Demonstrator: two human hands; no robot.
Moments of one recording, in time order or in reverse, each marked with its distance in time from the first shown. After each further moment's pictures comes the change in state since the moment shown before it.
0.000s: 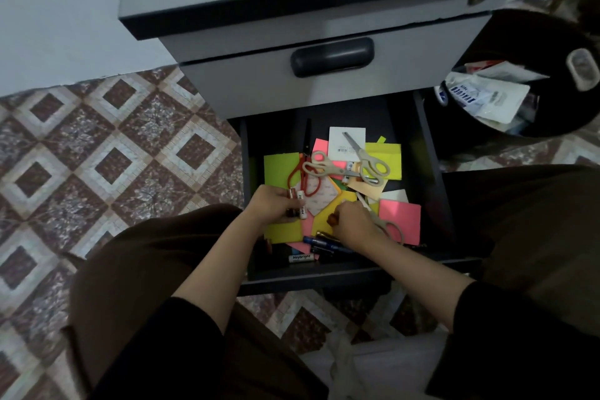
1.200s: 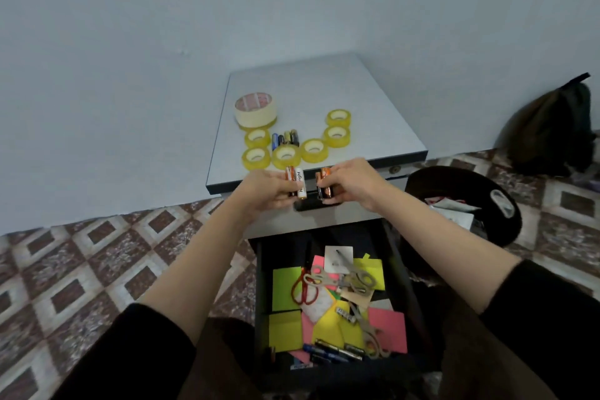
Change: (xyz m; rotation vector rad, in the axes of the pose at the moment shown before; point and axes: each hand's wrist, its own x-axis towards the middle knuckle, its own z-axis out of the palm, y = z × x) left_hand -0.173 0.196 -0.026 -0.151 0.043 0.509; right_hand -0.095 -0.100 -0.261 1.037 0.123 -0.280
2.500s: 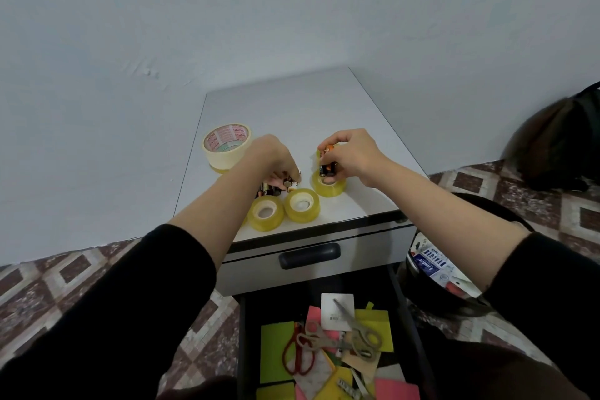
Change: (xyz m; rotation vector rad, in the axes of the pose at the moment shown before) left_hand 0.152 0.101 0.034 0.860 0.084 -0.138; right_hand 0.121 -0.062 -0.046 -0.104 0.140 -0.134
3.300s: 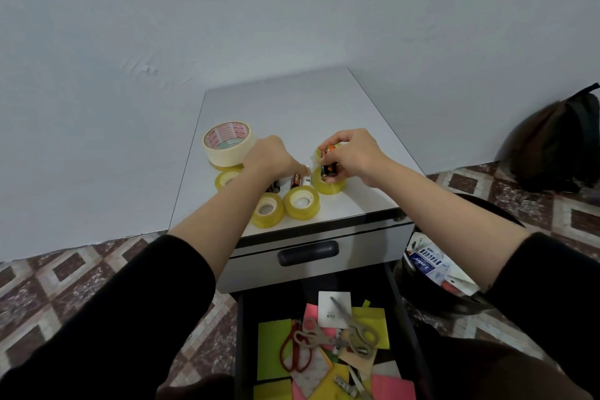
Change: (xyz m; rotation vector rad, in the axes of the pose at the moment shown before) left_hand 0.004 -0.016 0.011 0.217 0.294 0.248; right_hand -0.008 -0.004 0.000 -0.048 0.007 0.006
